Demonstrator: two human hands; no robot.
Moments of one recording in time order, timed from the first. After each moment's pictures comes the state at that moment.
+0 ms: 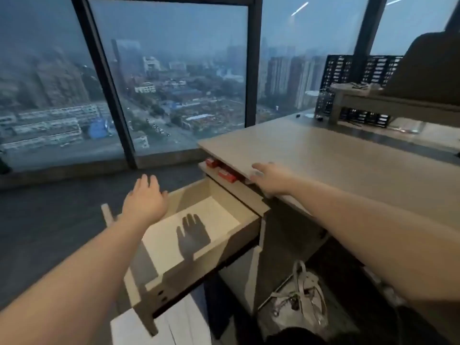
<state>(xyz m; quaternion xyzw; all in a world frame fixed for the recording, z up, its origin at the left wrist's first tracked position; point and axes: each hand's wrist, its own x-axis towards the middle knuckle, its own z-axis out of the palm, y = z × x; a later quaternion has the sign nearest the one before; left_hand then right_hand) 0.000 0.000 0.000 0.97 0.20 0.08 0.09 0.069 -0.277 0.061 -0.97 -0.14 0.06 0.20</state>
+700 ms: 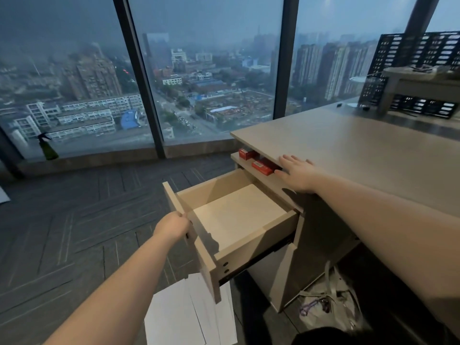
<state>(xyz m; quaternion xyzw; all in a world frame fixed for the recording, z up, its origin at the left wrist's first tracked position) -0.026 0.025 -0.068 0.90 0.32 -0.03 0.30 0.102 -0.250 0.022 -0.98 -0.20 0.04 0.08</state>
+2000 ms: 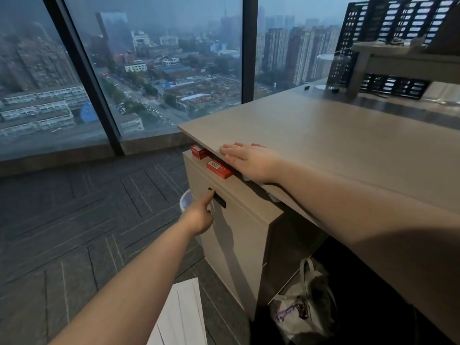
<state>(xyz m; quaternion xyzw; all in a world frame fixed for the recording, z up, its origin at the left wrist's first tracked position) 0.131 -0.086 -0.113 0.94 0.07 -0.06 0.32 0.168 -0.249 0.016 -0.94 -0.30 0.04 0.14</state>
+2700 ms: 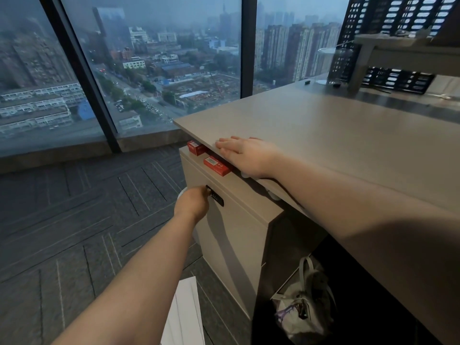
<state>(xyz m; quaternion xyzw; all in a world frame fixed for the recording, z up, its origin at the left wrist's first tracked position) 0.172 -0.080 -0.130 0.97 0.11 0.05 0.21 0.169 -0.245 0.020 -0.94 -0.30 0.04 0.14</state>
